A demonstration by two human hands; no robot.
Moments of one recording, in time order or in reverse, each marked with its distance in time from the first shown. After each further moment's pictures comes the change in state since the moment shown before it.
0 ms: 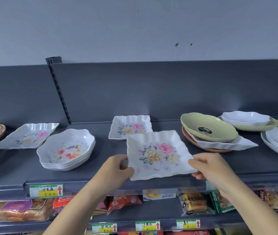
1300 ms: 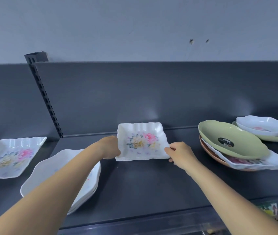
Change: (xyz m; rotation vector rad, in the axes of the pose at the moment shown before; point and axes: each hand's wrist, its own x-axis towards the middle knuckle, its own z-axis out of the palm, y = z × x) left_hand 0.179 -0.024 -0.081 0.771 -0.353 -0.097; right_hand 0.149 -0.031 0.115 -0.328 0.021 0.041
